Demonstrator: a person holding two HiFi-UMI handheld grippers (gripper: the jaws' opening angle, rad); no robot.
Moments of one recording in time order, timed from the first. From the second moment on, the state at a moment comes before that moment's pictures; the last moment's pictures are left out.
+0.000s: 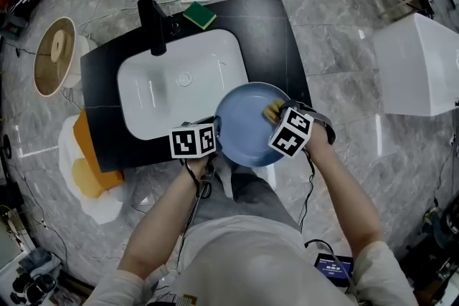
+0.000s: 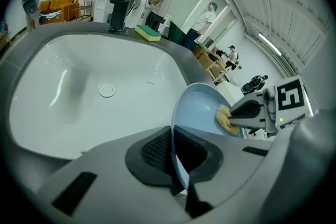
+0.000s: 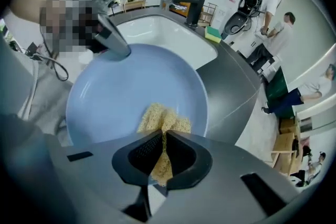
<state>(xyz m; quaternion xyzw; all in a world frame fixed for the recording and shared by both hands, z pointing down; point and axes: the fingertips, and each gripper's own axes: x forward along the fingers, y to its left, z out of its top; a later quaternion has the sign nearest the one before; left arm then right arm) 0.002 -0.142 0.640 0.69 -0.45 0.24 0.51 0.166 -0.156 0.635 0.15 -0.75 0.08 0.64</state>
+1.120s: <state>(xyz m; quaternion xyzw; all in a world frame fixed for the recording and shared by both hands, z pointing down) 0.004 -0.144 0.639 0.70 -0.43 0.24 0.52 0.071 -0.180 0.635 0.15 -0.81 0.15 0.54</state>
